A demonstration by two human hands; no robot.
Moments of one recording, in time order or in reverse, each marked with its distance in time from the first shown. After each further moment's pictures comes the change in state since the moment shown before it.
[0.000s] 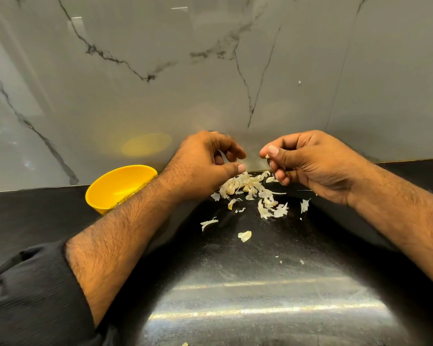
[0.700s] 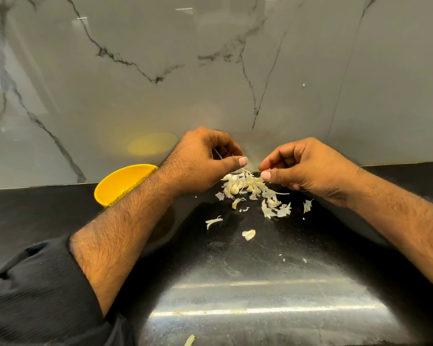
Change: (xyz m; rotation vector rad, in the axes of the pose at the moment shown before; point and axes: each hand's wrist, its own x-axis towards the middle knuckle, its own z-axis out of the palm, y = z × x) left_hand 0.000 -0.001 -0.013 0.024 -0.016 -0.012; right_hand 0.001 0.005 0.005 -0.322 -0.012 -0.043
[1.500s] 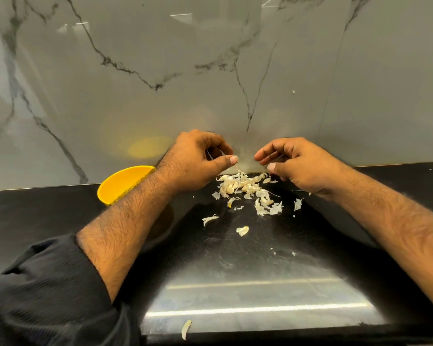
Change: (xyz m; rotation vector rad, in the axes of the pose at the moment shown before) left_hand -0.002 -0.001 -0.002 0.068 0.048 0.006; right_hand 0.000 -0.006 -0.002 -0.188 0.080 -0.009
